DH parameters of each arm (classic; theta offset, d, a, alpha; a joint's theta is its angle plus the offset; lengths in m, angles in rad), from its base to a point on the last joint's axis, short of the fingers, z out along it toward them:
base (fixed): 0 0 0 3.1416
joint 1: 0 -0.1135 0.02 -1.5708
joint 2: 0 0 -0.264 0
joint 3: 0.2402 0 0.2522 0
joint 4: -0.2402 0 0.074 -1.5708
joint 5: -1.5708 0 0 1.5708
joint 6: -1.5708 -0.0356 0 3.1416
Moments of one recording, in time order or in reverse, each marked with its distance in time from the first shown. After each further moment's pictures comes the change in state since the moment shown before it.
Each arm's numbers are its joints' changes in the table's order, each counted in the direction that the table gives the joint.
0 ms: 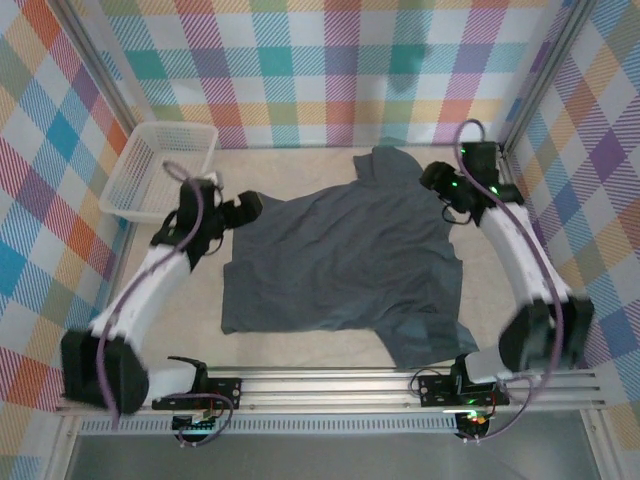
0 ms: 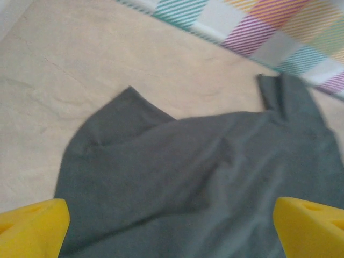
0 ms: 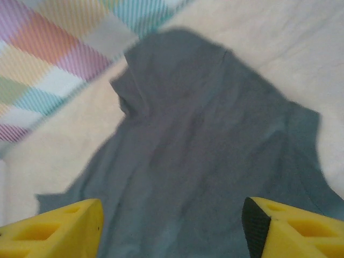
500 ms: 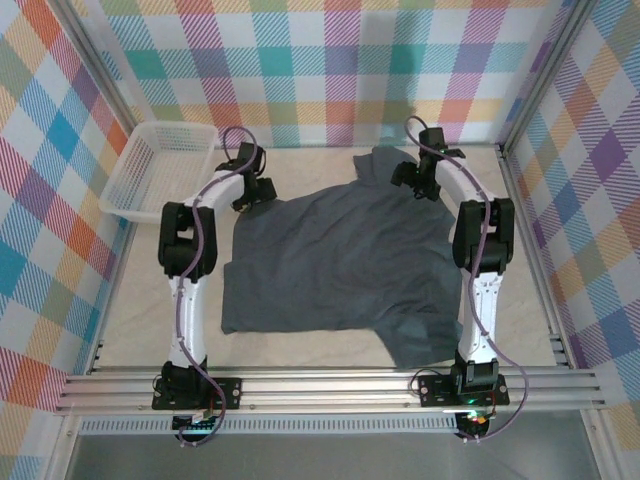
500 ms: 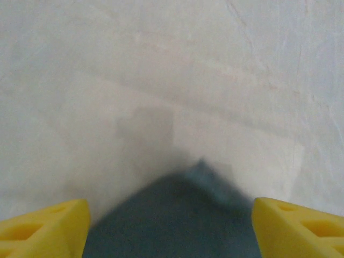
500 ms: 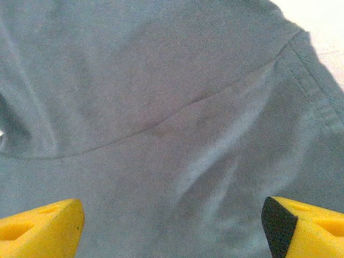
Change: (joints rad) left arm -0.022 -0.980 0.834 -0.285 0.144 0.004; right arm -0.003 -0.763 0.576 -0.115 0.001 0.160
